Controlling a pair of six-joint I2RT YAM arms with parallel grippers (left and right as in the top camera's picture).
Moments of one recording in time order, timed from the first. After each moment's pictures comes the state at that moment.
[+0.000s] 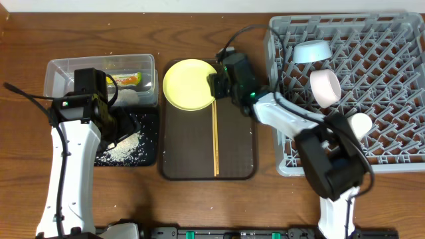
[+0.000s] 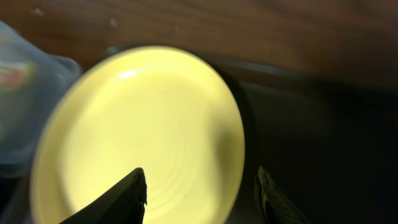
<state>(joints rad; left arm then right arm) 0.13 1.38 1.20 -1.23 -0.01 -0.46 0.56 2.09 1.32 0.07 -0.05 0.34</state>
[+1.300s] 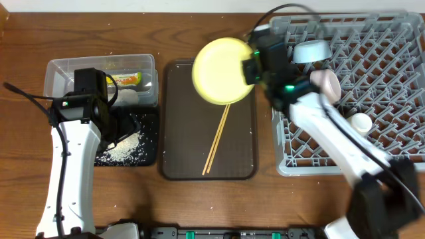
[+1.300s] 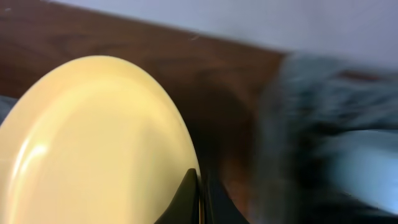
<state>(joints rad) 0.13 1.38 1.20 -1.23 -0.01 -0.46 0.45 1.70 1.32 -0.25 0.17 0.11</state>
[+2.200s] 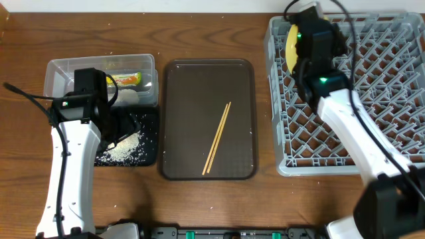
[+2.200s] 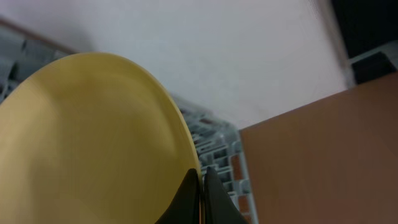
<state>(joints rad) 0.13 1.38 1.20 -1.23 -0.01 -0.46 0.29 1.69 1.32 -0.10 0.76 -0.55</state>
